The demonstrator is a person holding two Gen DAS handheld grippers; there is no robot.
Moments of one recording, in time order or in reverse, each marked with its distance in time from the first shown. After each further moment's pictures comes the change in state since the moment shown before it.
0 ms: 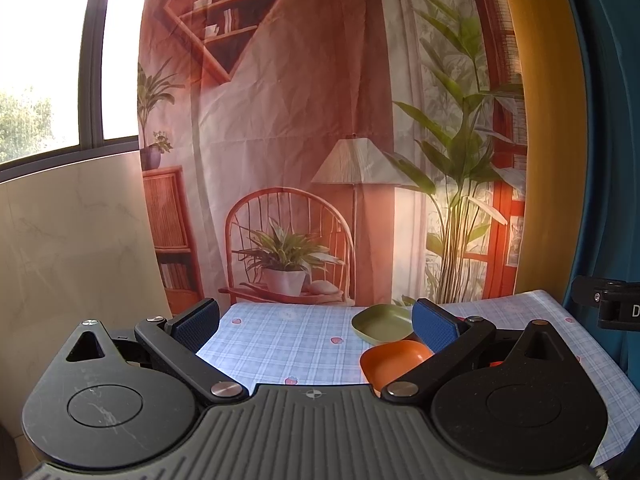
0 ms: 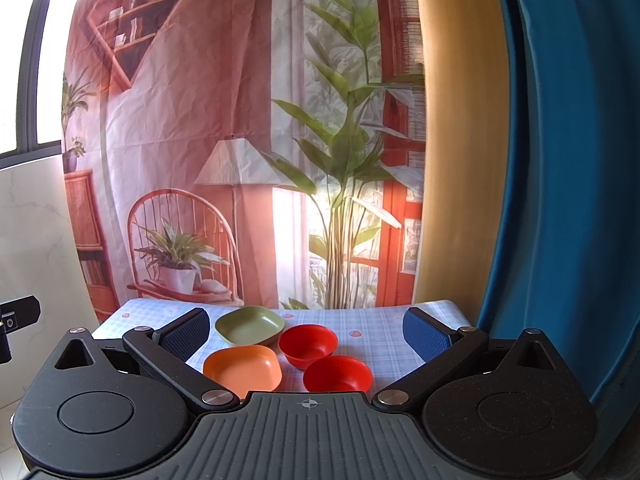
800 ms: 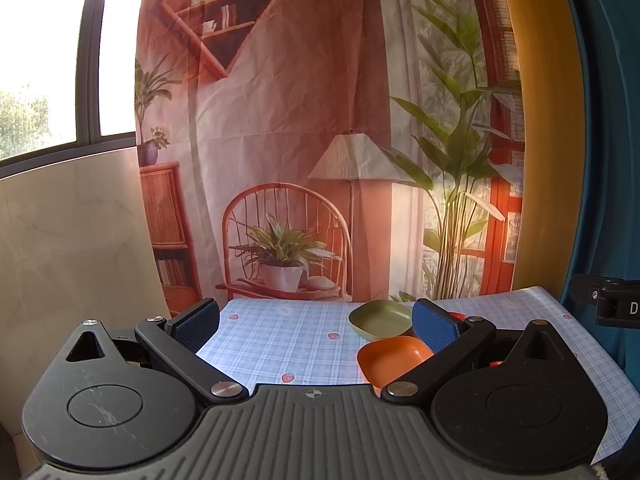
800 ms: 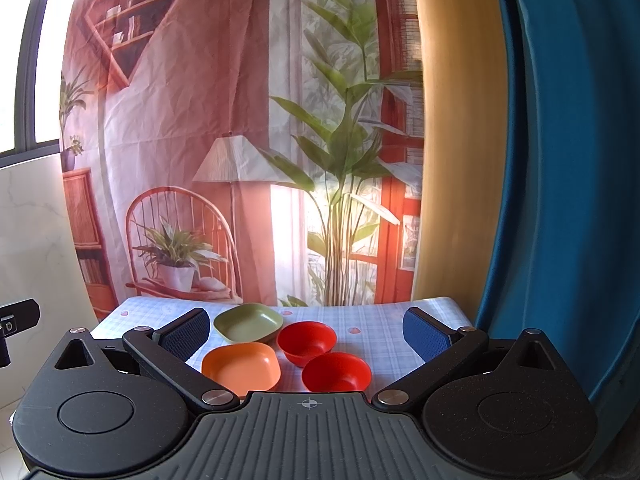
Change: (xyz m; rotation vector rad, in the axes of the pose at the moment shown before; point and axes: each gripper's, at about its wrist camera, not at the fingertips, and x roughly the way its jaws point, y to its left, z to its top) left arm 0.001 -0.001 -0.001 -0.001 0.012 -0.009; right arm 0.001 -0.001 0.001 0.002 0.003 -0.001
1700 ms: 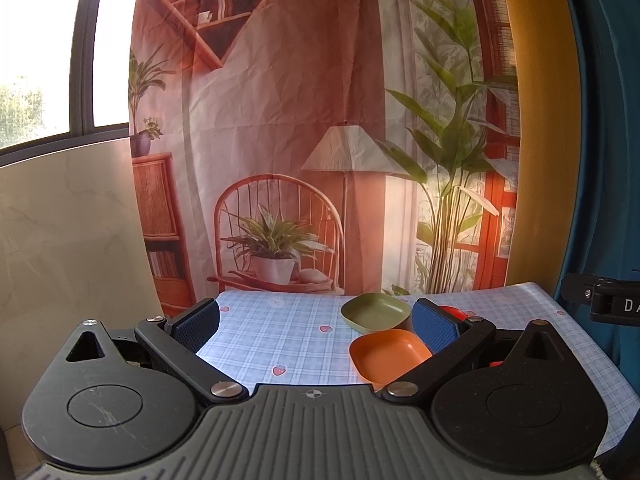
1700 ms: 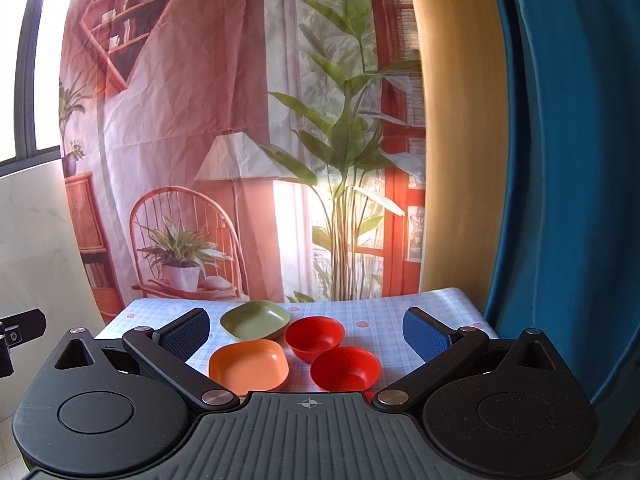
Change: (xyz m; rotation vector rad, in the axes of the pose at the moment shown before) left arm 0.008 -0.002 -0.009 -0.011 0.018 -0.022; right arm 0.008 -0.007 -0.021 0.038 0.003 0.025
